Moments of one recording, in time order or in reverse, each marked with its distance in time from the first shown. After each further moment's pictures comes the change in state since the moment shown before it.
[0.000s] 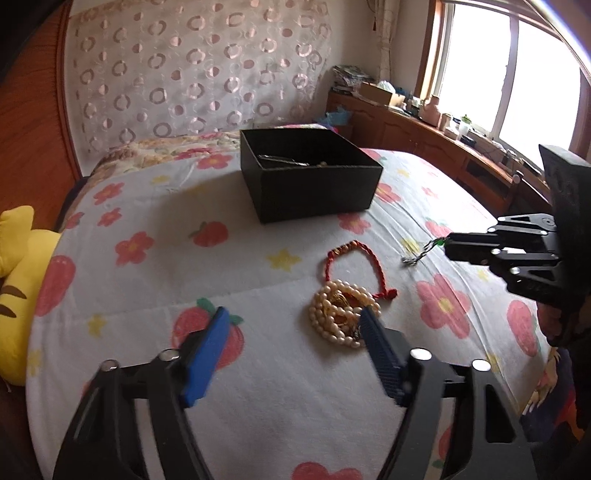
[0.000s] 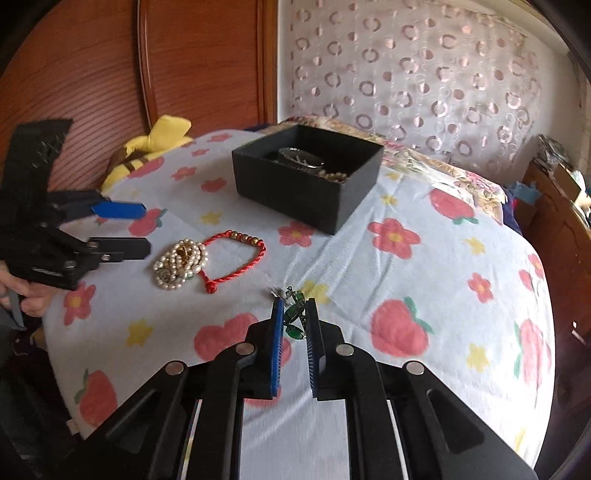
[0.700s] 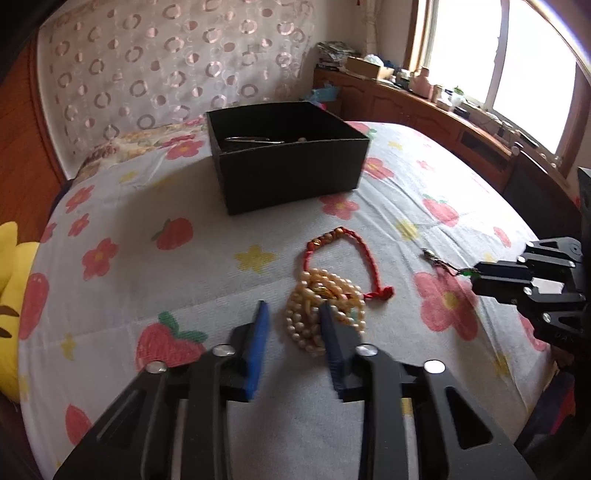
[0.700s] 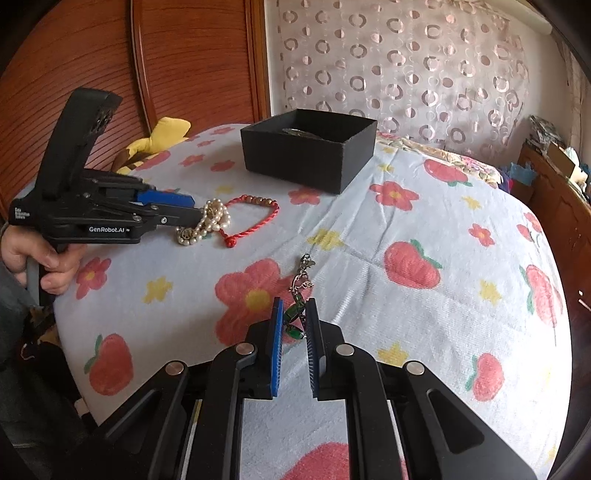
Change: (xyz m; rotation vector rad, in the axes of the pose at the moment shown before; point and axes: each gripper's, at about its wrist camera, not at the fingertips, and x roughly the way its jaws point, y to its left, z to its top) left arm 0.031 -0.019 0.011 0.071 0.089 -0.023; right arm -0.008 0.012 -0.038 0.062 -0.004 0.009
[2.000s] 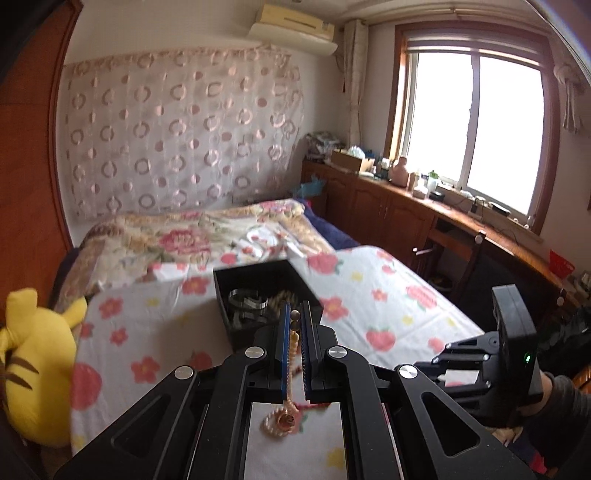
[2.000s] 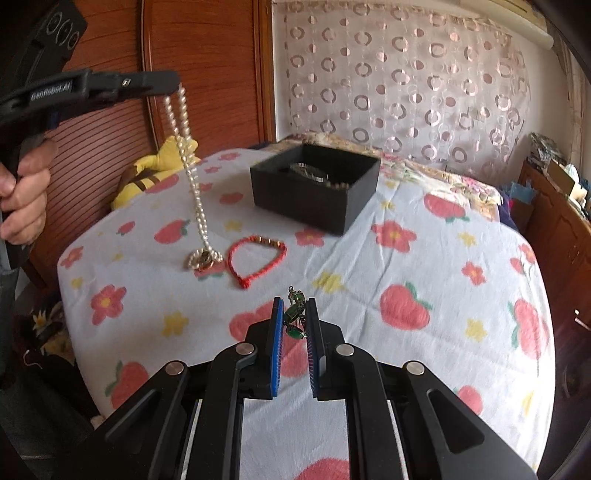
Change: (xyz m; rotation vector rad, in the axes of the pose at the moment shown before) left arm -0.131 -0.016 0.067 -0.003 -0.369 -0.026; right arm -0.021 0.009 0.026 -0.039 -0.071 -0.002
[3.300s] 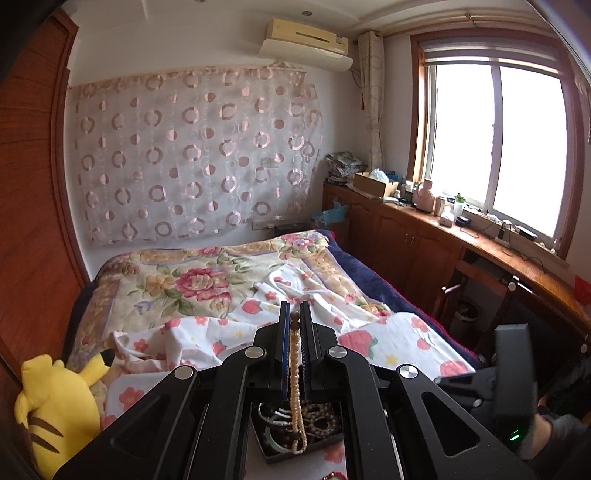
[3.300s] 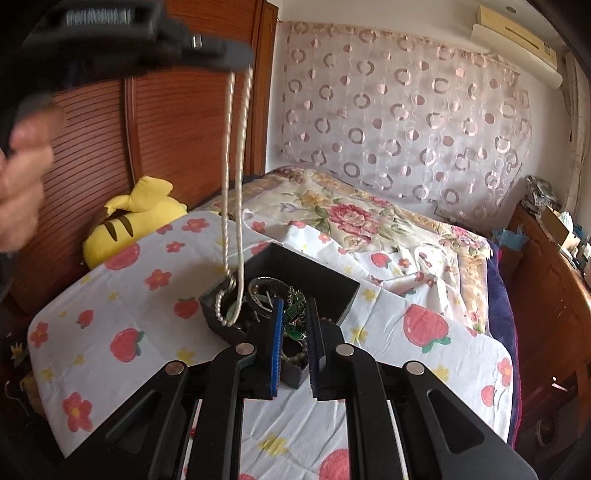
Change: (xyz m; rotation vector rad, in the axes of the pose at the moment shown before) left arm 0.056 0.025 0.122 0.011 -0.054 0.090; right arm 0.039 -0.027 0.136 -0.067 -0.071 -0.071
